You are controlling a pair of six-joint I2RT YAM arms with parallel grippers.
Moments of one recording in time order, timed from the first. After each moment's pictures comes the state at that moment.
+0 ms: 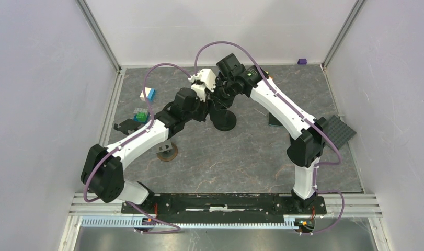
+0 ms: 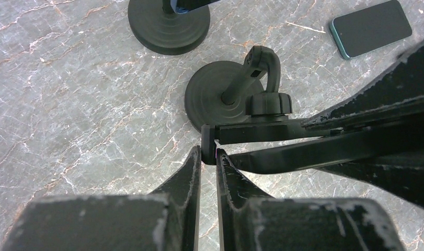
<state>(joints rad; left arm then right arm) -0.62 1.43 1.04 -0.13 -0.01 -0.20 0.68 1.94 2.04 -1.05 -0.29 -0.47</state>
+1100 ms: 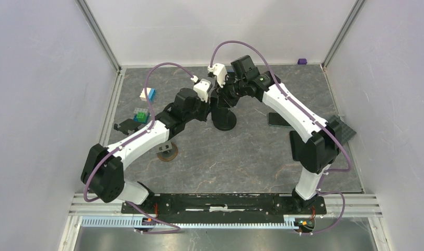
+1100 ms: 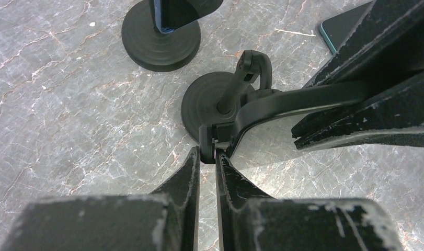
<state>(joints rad) -0.63 1.43 1.02 -0.07 0.01 -0.13 0.59 1.80 1.78 -0.78 -0.43 -0.31</state>
